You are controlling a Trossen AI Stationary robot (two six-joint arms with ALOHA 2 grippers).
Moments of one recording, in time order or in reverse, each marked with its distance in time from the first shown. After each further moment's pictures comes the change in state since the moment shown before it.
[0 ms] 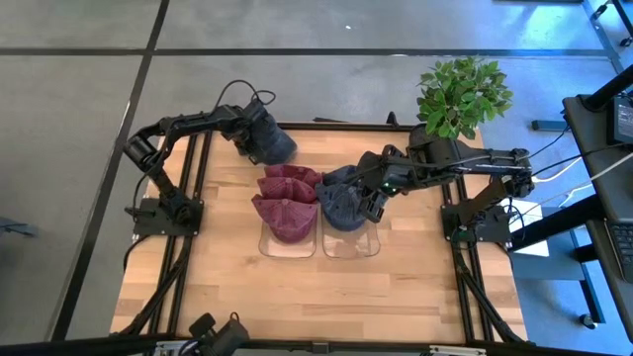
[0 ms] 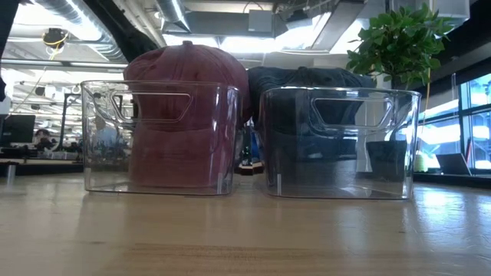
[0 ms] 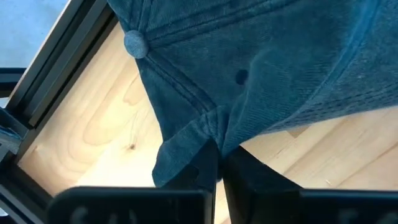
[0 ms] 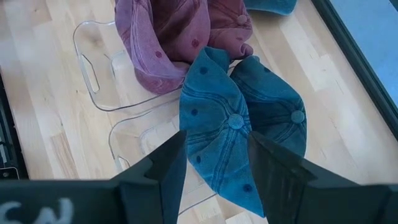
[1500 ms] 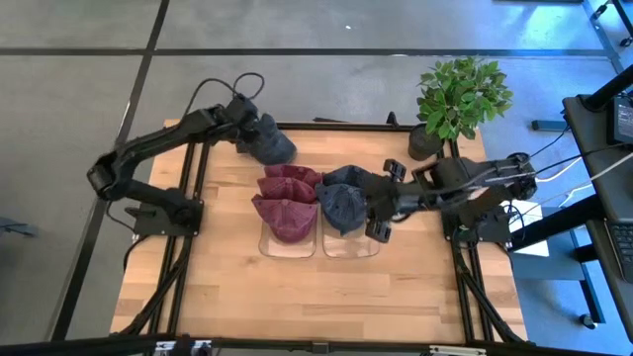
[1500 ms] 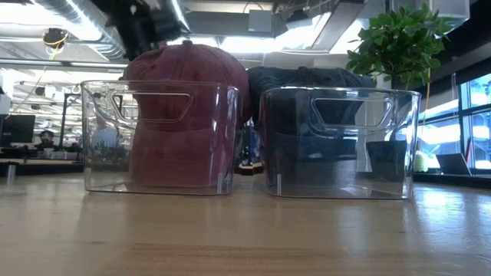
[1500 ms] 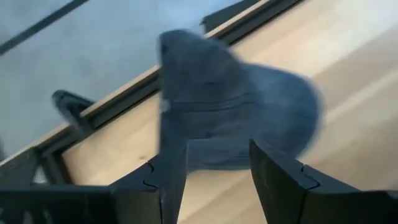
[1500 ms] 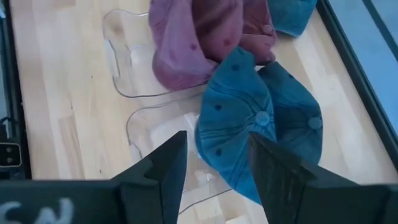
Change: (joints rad) left arm -0.145 -0.370 0.001 -0.002 -0.098 -0.328; right arm 0.165 0.000 0.000 0.000 0.099 -0.001
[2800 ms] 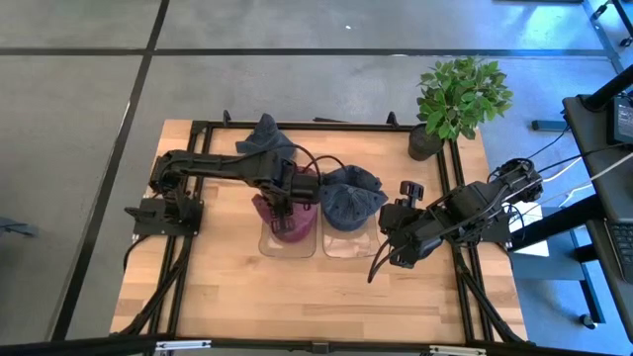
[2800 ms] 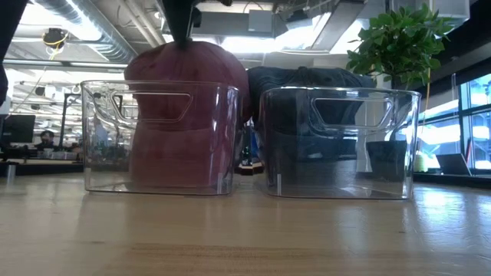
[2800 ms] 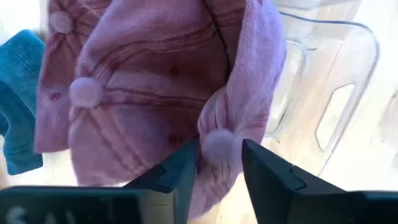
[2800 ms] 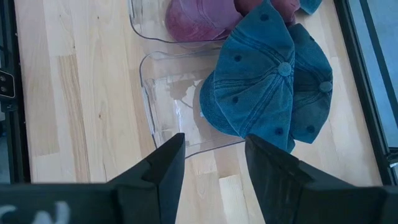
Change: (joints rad) left arm -0.778 0.530 0.869 -0.833 0.145 -0.076; right arm 0.214 0.000 0.000 -0.187 0.061 0.106
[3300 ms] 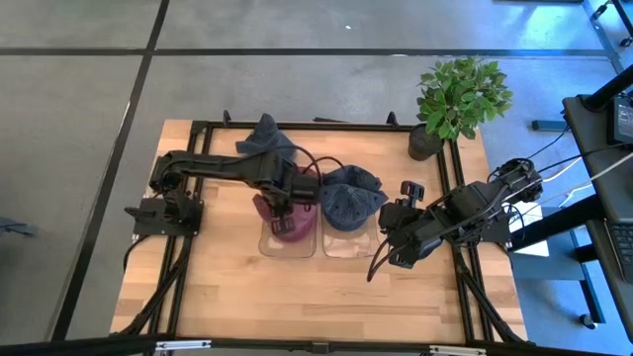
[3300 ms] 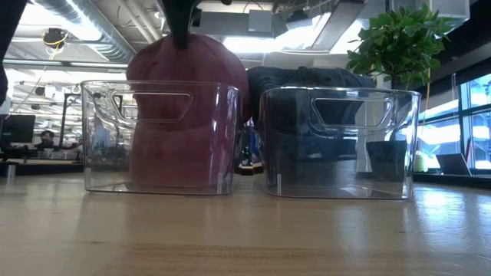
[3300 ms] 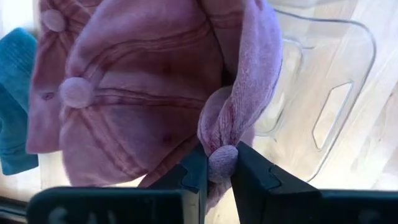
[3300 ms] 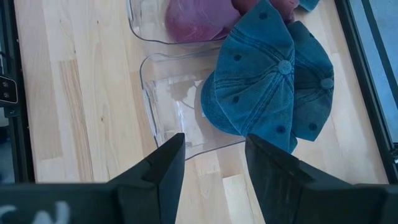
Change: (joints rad) left arm -0.002 0.005 0.000 0.001 0.005 -0.006; right arm 0.000 0.000 0.000 0.002 0.000 0.029
